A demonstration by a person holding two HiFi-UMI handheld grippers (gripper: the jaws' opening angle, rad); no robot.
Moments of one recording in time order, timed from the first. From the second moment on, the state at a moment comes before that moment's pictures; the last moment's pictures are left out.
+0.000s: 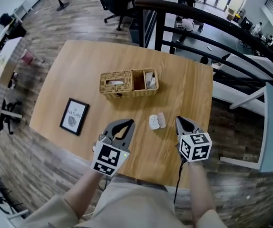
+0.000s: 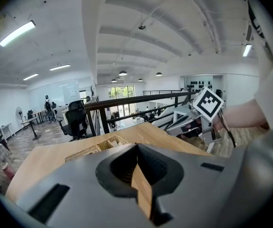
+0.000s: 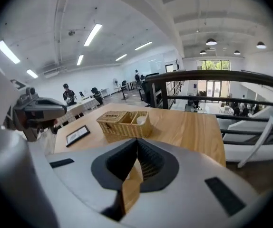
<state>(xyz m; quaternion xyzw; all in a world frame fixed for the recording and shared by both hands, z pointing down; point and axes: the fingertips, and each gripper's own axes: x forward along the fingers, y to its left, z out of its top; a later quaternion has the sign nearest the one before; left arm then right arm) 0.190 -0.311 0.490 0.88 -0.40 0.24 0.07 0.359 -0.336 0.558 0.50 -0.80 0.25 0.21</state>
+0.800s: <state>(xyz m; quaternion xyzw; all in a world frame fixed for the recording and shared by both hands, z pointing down) 0.187 -0.318 0.593 0.88 -0.36 0.28 0.14 0.312 -0.344 0.653 0.44 -0.81 0.28 0.28</state>
